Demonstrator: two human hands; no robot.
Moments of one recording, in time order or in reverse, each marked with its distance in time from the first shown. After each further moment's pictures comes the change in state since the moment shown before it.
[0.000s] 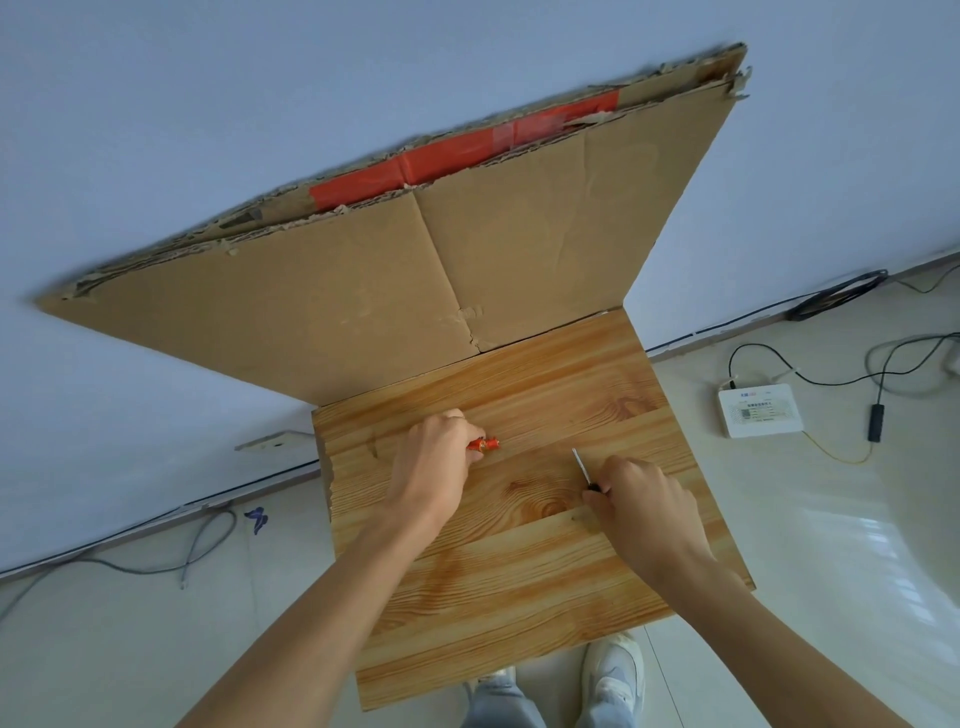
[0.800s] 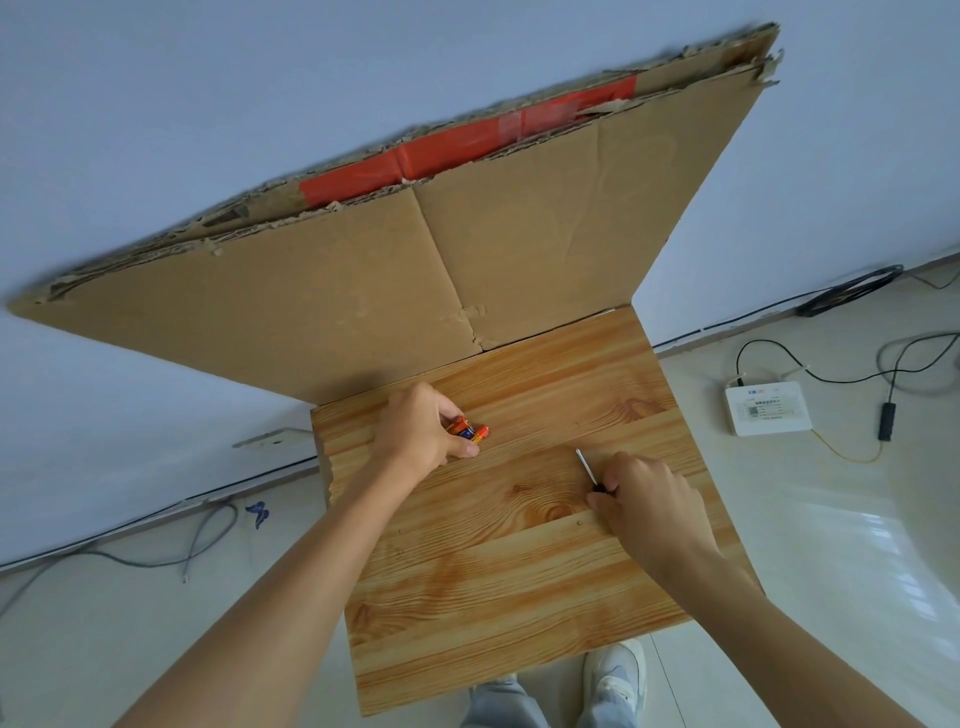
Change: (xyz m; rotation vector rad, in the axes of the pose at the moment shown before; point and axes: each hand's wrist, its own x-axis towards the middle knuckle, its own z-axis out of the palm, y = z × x) left_hand 0.042 -0.029 -0.008 -0.255 -0.133 -0.236; right_hand 0.015 0.007 0.006 0.011 -0.019 0.013
